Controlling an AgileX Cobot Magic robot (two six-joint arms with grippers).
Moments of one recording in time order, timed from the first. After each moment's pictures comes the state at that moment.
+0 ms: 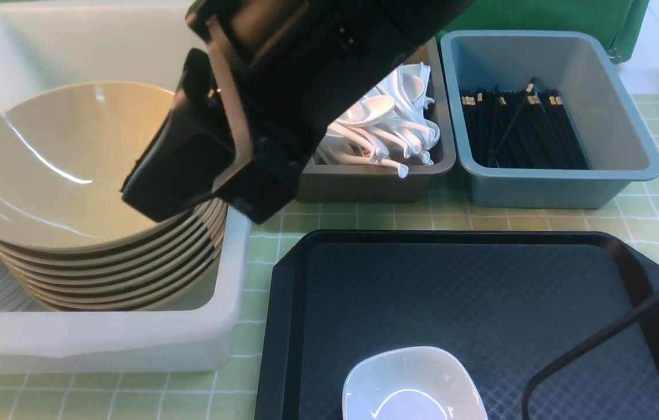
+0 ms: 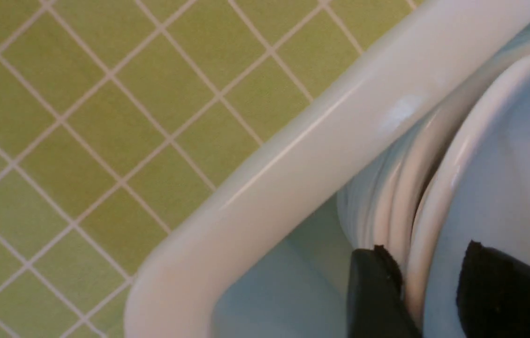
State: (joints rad) right arm 0.78 1.76 -2.00 0.68 1.16 -0.66; left arm 0.50 1.54 -1.29 0.05 1.16 -0.28
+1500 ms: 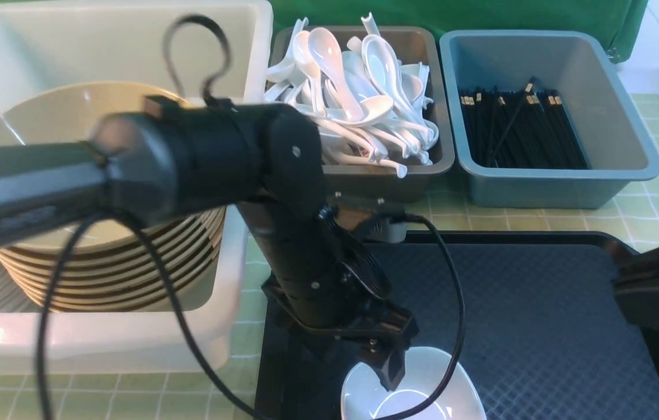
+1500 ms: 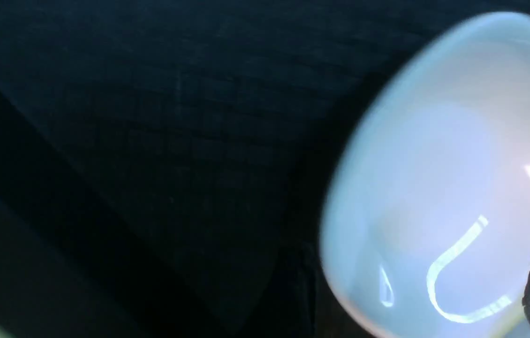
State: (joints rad) right arm 0.61 0.85 -1.13 0.35 0.95 -0.42; left arm -0.69 1.82 -1.25 -0.40 1.05 0.12
